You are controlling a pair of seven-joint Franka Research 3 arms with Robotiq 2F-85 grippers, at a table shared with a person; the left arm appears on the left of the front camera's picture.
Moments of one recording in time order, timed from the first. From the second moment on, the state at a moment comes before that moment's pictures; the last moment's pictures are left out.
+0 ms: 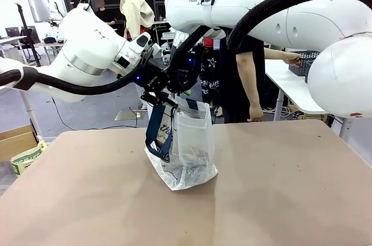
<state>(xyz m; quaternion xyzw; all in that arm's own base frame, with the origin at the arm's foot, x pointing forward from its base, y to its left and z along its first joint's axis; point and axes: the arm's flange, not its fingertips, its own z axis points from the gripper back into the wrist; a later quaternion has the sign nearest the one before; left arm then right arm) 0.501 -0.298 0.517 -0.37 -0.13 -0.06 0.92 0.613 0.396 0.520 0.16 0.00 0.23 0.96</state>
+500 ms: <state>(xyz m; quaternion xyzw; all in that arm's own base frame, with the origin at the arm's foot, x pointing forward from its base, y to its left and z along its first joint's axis) 0.499 -0.304 0.509 -0.35 -0.11 -0.05 0.93 0.613 0.396 0.520 0.16 0.00 0.23 0.96</state>
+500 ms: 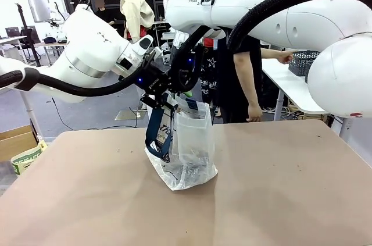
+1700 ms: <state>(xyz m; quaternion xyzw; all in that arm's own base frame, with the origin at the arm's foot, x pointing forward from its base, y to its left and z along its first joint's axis) 0.501 -0.319 0.494 -0.29 -0.12 -0.06 0.95 0.614 0.394 0.520 0.16 0.00 0.23 0.96</state>
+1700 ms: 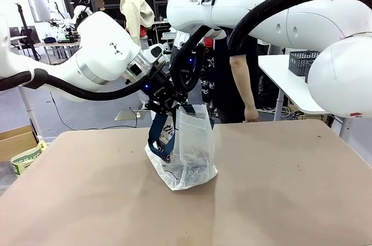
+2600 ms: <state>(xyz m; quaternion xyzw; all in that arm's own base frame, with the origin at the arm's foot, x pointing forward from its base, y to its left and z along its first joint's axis) 0.499 -0.311 0.507 -0.25 -0.11 -0.08 0.96 0.614 0.393 0.523 0.17 0.00 0.25 0.95</state>
